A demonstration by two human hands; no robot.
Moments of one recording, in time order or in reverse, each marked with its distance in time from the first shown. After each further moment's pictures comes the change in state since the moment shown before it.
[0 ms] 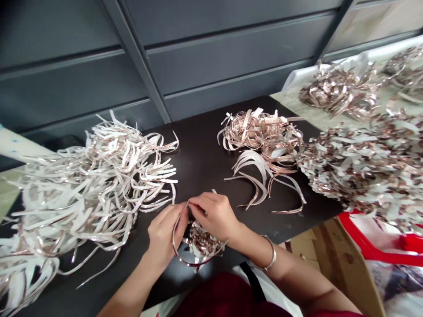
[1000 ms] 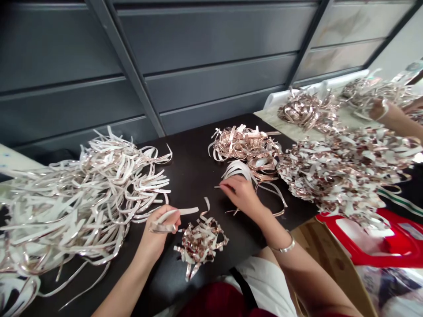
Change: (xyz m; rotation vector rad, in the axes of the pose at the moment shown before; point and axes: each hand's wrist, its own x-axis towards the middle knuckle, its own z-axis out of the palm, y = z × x) left_hand 0.015 -0.005 0.004 -0.764 -0.066 -0.688; right_hand 0.004 0.073 -0.078 -0.314 -0.076 0.098
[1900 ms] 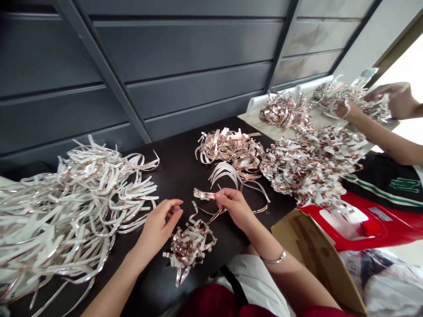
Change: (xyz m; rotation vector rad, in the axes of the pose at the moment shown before) left_hand 0.021 0.016 0.013 0.654 -0.178 0.452; right_hand -0.032 -0.022 -0.001 1.050 0.089 0.587
